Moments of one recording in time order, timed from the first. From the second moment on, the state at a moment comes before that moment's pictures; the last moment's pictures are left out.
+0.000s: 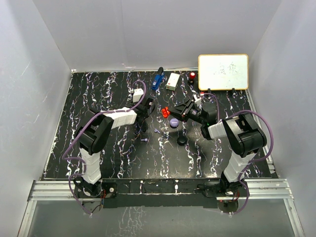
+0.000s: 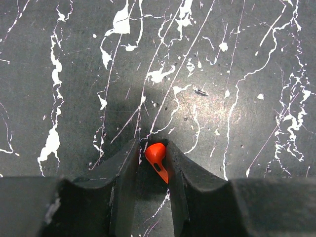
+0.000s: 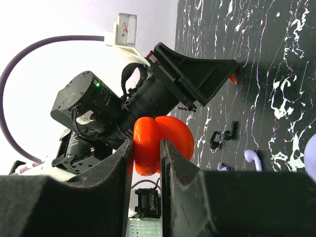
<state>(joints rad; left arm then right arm) -0.61 1.96 1.18 -0.14 -0.54 -0.60 0.28 1.78 0.61 1.11 -0.68 1.40</state>
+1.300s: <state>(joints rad) -0.61 1.76 0.97 -0.03 -0.47 -0.51 0.28 1.78 0.61 1.11 -0.68 1.40</state>
